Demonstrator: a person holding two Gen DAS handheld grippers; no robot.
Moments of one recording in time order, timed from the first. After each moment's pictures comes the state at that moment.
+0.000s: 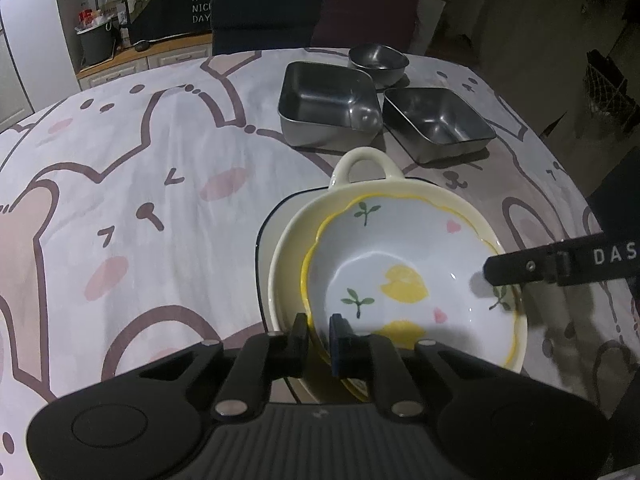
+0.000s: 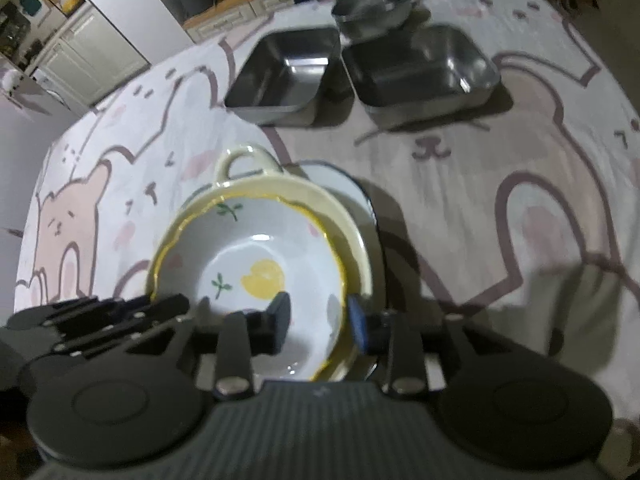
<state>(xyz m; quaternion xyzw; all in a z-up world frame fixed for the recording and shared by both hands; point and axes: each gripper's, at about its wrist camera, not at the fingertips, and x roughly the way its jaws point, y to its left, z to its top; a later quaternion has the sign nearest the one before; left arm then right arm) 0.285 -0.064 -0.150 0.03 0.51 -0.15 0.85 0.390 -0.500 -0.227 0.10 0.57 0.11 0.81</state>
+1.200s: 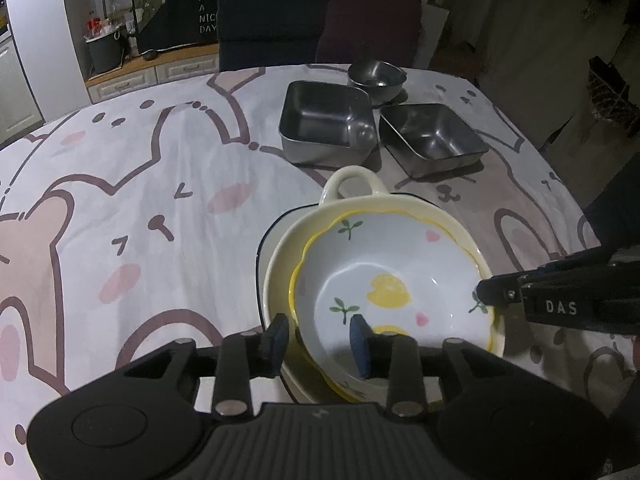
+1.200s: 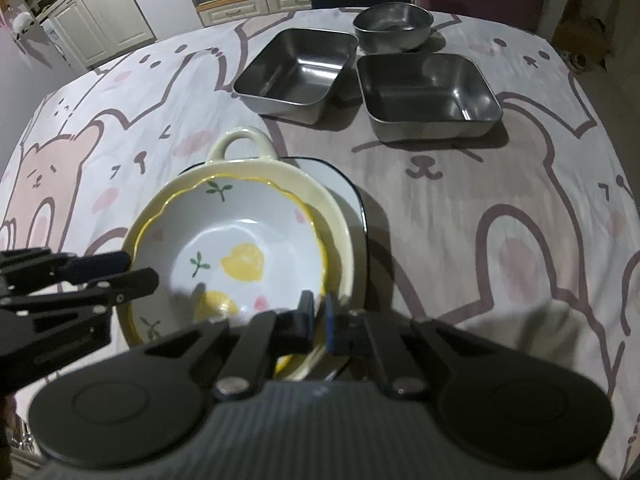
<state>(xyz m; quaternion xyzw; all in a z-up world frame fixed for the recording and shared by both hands) 0.273 -0.067 -0.128 0.03 0.50 -0.14 0.86 0.376 -0.487 -0.224 0.00 0.56 0.11 0.82</state>
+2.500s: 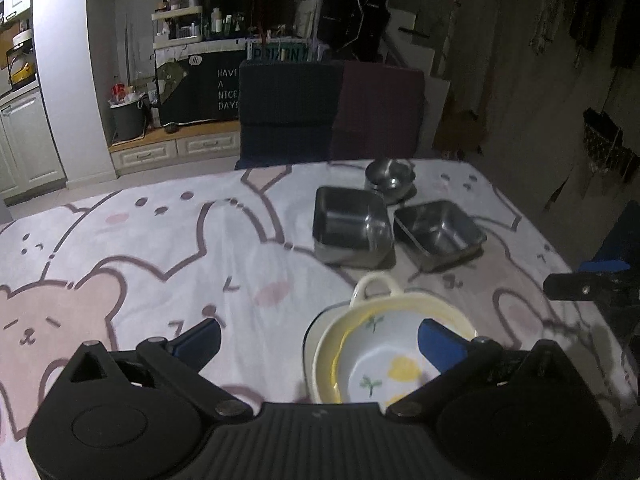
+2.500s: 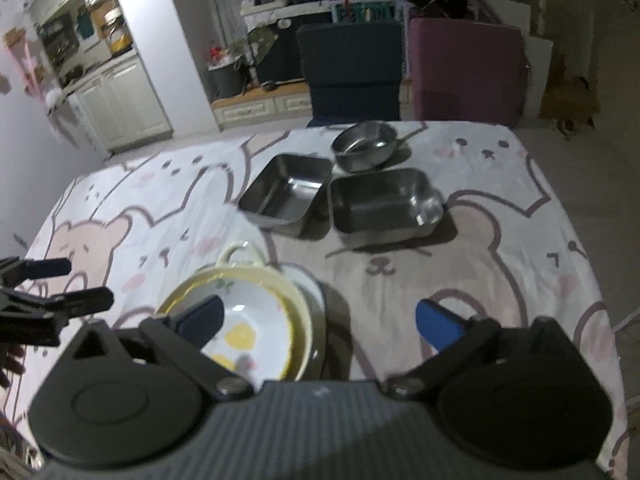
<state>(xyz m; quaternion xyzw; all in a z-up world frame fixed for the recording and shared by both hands) 0.265 -0.041 -0.063 0.02 0.39 -0.13 0.91 0.342 -0.549 -0.153 0.04 0.42 0.12 0.90</state>
